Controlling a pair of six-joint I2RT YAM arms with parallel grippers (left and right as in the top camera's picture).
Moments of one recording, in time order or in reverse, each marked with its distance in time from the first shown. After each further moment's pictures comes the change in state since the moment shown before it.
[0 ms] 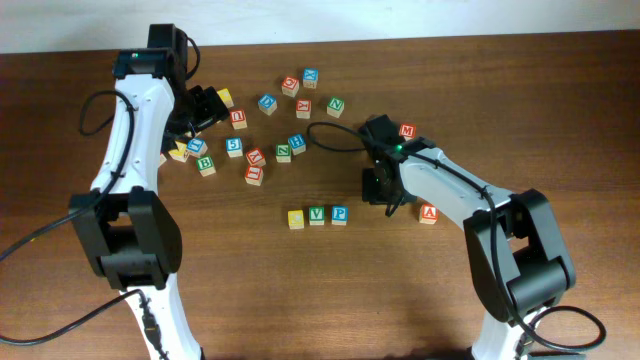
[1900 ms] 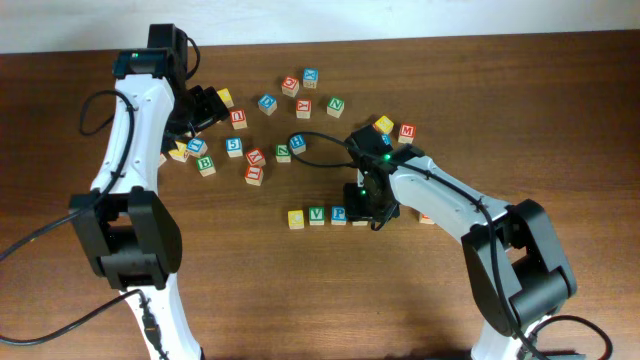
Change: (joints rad) left arm 0.000 0.000 0.000 0.000 0.000 0.000; right arm 0.079 -0.043 -0.018 -0.060 -0.236 0.026
